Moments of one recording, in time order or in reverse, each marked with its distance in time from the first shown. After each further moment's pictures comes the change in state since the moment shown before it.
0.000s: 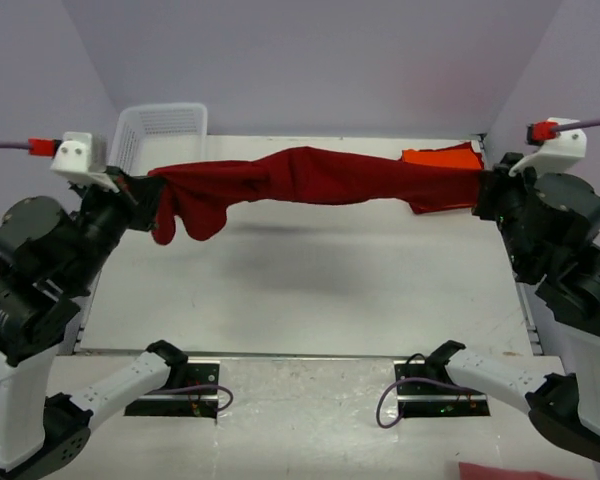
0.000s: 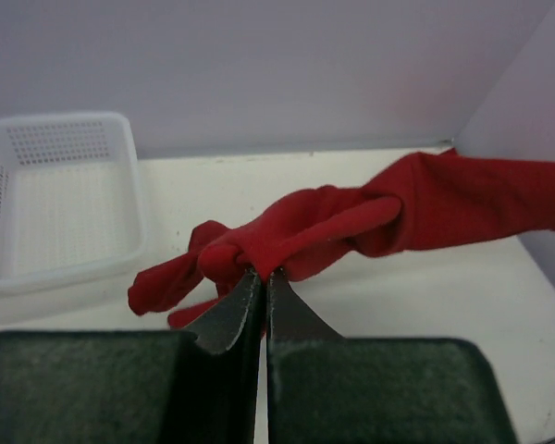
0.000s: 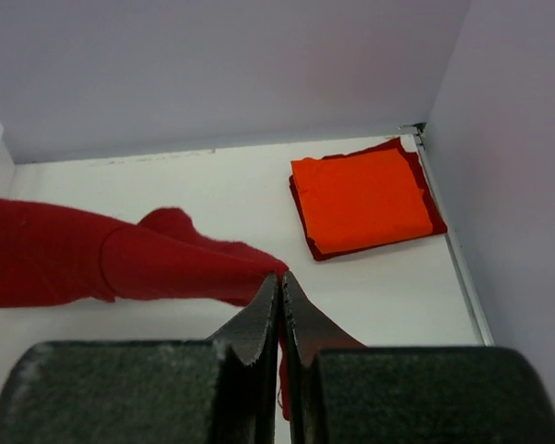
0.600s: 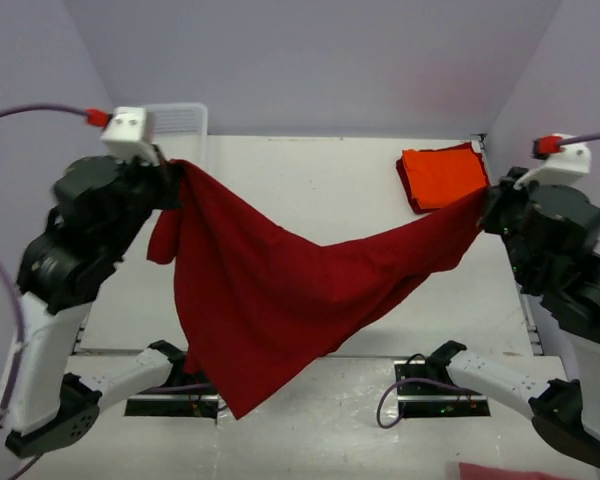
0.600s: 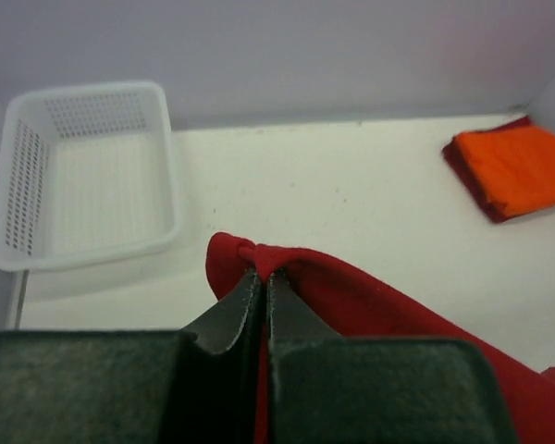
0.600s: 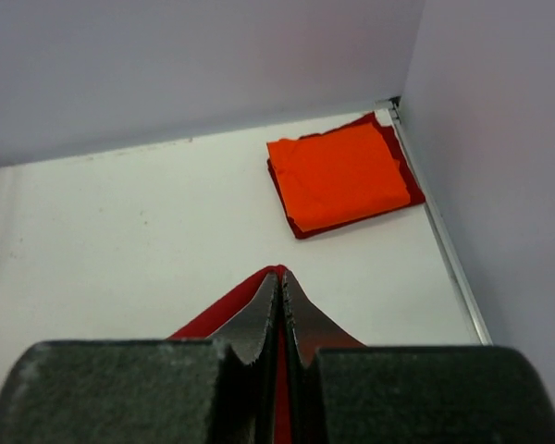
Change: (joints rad) left arm 0.000 0.058 0.088 -0.034 -0.070 0.048; right arm 0.000 -0.071 0.017 -0.102 0.066 0.061
